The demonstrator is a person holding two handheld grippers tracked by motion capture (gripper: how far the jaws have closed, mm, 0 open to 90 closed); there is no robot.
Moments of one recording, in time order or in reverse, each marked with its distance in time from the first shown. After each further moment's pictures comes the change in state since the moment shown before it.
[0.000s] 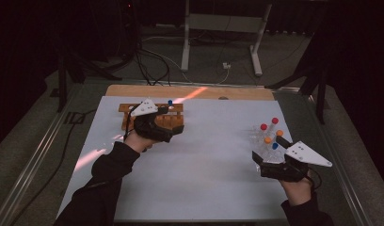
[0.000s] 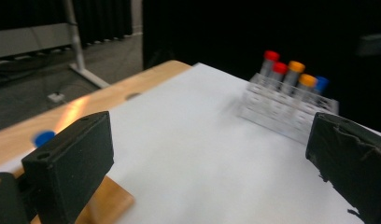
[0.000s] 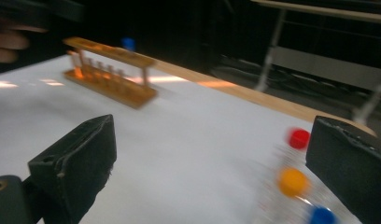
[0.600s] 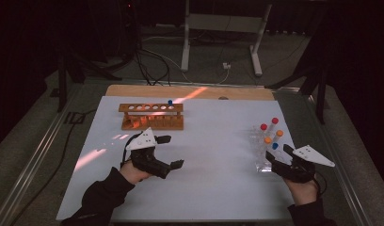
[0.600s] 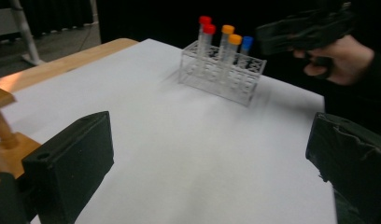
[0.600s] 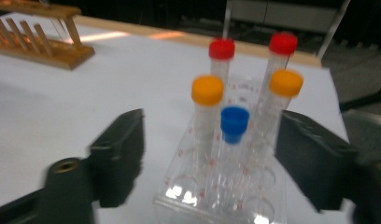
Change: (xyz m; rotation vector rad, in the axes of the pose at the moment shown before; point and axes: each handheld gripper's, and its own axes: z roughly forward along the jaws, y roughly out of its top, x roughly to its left) left arm -0.059 -0.043 -0.026 0.032 -0.121 0.022; right arm -0.036 -0.043 0.006 0.152 -0.138 0.116
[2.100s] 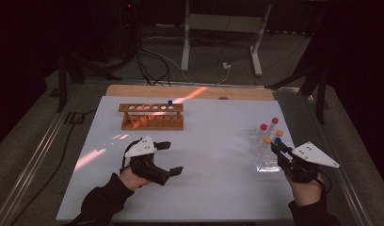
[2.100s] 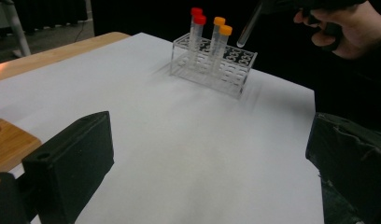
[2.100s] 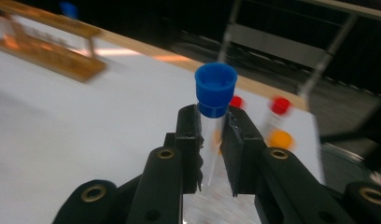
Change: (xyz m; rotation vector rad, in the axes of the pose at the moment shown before) left arm -0.006 -0.009 -0.001 0.003 -0.021 -0.003; right arm 0.030 0.040 -0.030 -0.075 0.016 -0.150
